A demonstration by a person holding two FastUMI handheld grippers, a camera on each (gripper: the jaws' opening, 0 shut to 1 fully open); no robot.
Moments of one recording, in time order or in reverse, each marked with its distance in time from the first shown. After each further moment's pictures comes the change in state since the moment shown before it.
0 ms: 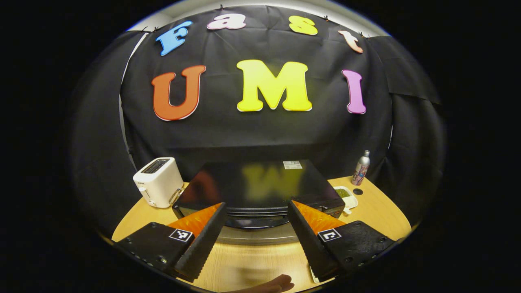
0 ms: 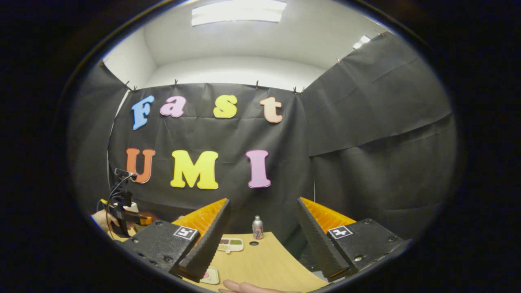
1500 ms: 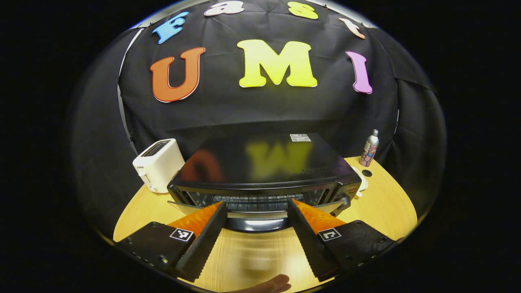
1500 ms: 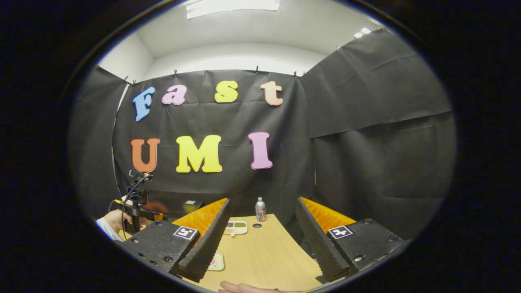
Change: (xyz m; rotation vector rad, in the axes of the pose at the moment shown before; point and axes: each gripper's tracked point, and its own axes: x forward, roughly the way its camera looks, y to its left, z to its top) left arm -0.004 0.002 -0.045 0.018 0.086 0.017; right arm -0.047 -0.002 -0.014 0.028 0.152 0.009
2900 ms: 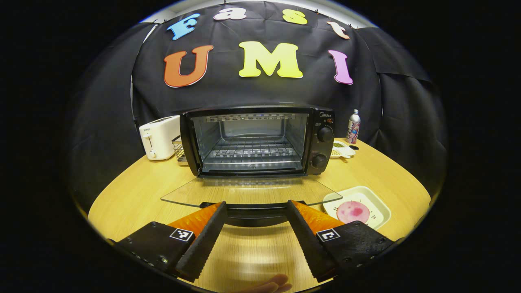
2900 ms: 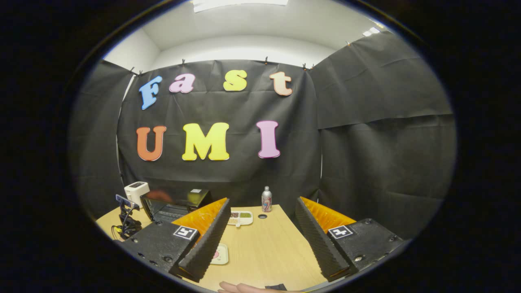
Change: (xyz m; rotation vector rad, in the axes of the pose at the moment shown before) left arm -0.061 -0.016 -0.167 -0.013 -0.040 -0.049; right arm 0.003 0.030 -0.035 -0.044 0.068 0.034
